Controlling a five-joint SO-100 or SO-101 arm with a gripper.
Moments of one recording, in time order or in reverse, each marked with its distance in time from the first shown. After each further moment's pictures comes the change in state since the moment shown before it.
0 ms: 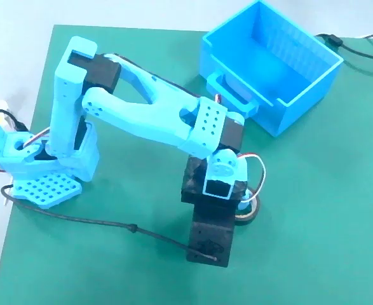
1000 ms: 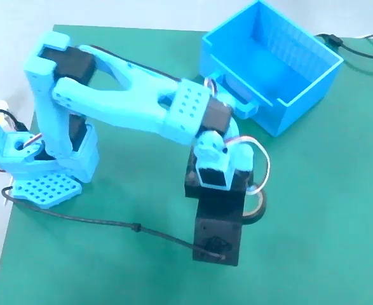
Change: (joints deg) arm 2.9 16.0 -1.0 0.4 -0.4
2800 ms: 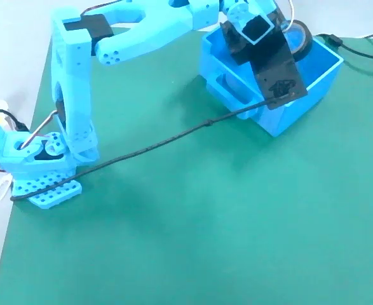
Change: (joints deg) arm -41.5 -14.9 -24.7 -14.9 18.4
